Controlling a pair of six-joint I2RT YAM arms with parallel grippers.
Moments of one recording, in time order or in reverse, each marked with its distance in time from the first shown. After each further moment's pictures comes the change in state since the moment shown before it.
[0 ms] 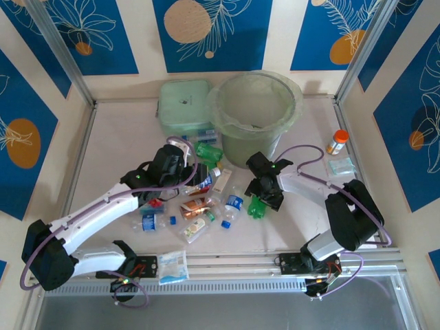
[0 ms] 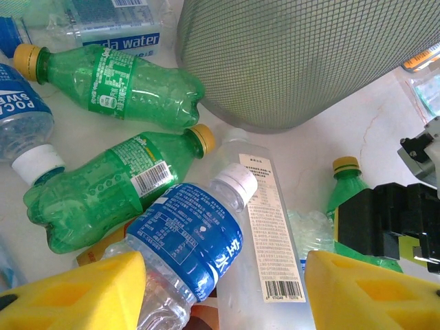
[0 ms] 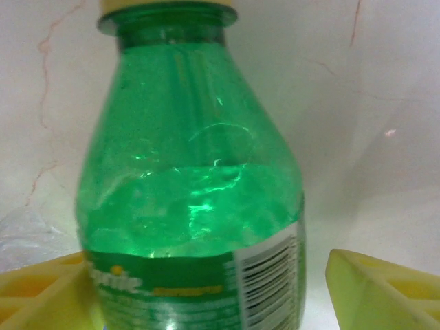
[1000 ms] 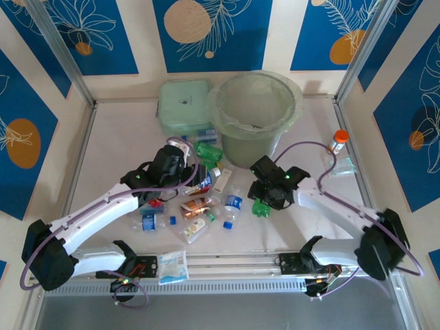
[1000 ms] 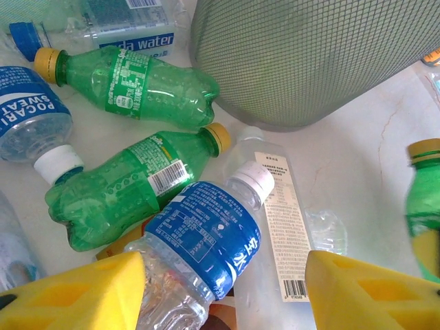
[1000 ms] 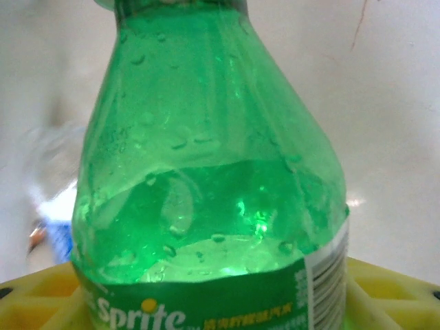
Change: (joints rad) left arm -0.002 0.000 -0.001 -0.018 -0.038 0.031; right arm 0.120 -0.322 -0.008 -0.098 0.066 -0.069
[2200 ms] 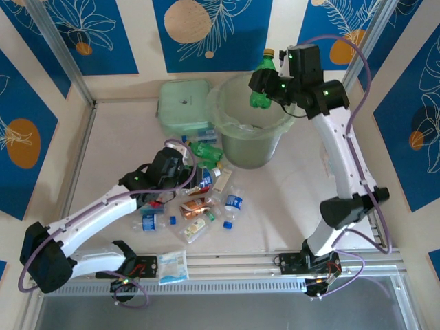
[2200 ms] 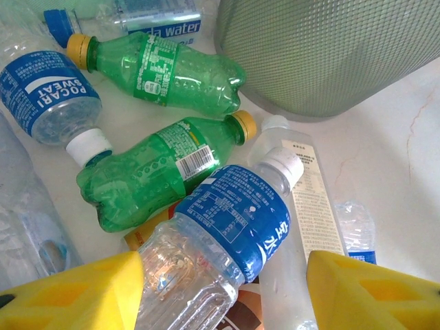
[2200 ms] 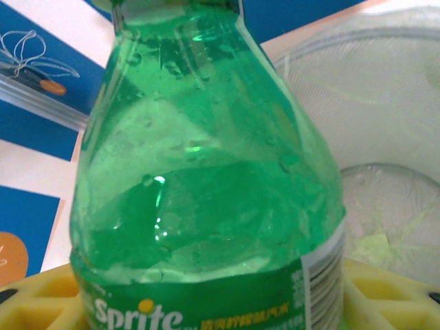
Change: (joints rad) left arm 0.000 -0.016 -0.017 -0.046 -0.042 0.000; right arm -0.395 0.518 1.292 -0.107 -0.266 -0.437
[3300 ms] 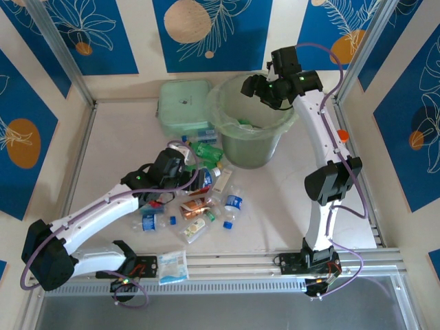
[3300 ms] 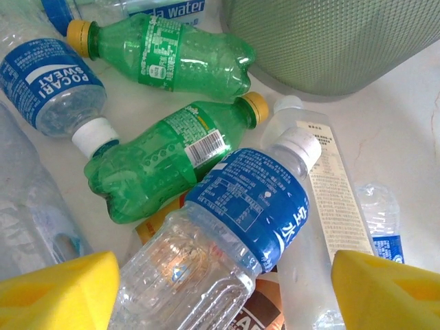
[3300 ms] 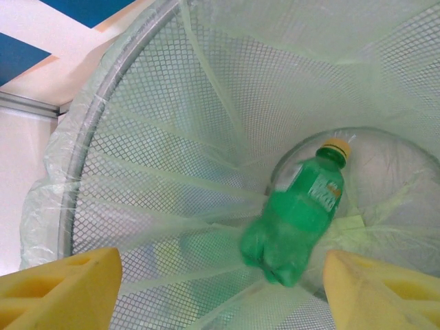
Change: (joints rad) left arm 0.000 0.016 0.003 -0.039 -0.003 0.069; right arm -0.037 0.263 0.108 -0.093 -0.040 -0.015
